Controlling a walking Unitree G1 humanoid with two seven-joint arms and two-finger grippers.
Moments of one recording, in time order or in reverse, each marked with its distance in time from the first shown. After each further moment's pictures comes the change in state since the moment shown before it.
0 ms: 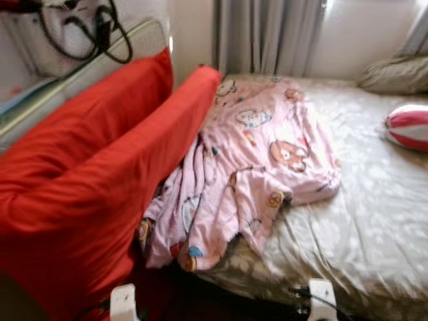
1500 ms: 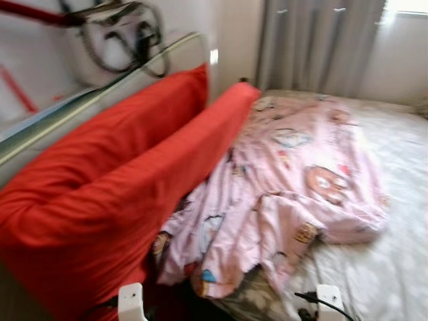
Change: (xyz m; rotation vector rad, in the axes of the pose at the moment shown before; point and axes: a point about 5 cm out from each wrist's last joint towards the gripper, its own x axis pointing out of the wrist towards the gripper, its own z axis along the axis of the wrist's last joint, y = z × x) left arm -0.004 0.007 -0.012 -0.013 0.036 0.011; right arm 0.002 0.018 0.005 0.000 -0.018 0.062
